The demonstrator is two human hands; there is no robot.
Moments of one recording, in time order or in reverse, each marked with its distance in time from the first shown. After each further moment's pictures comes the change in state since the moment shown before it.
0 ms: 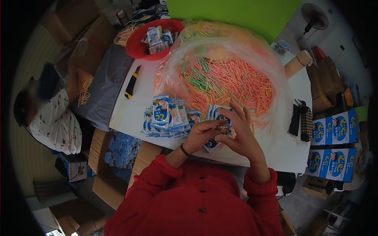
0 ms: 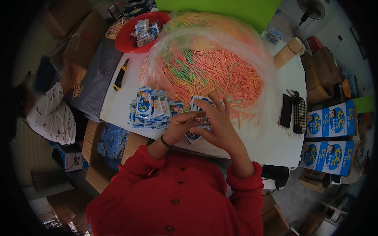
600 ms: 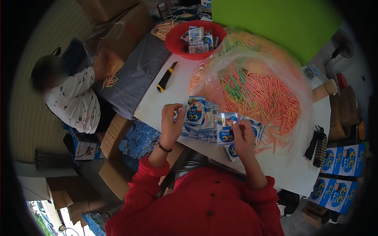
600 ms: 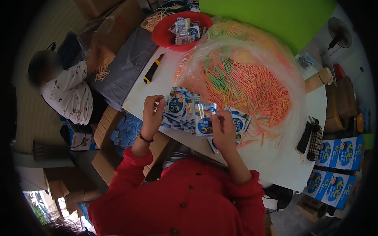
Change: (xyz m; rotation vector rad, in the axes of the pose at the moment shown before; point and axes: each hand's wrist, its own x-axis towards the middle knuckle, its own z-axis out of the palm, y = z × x) left_hand -0.062 0.067 -0.135 1.014 0.778 0.210; right_hand 0.033 -0.007 0.101 0.762 0.288 0.362
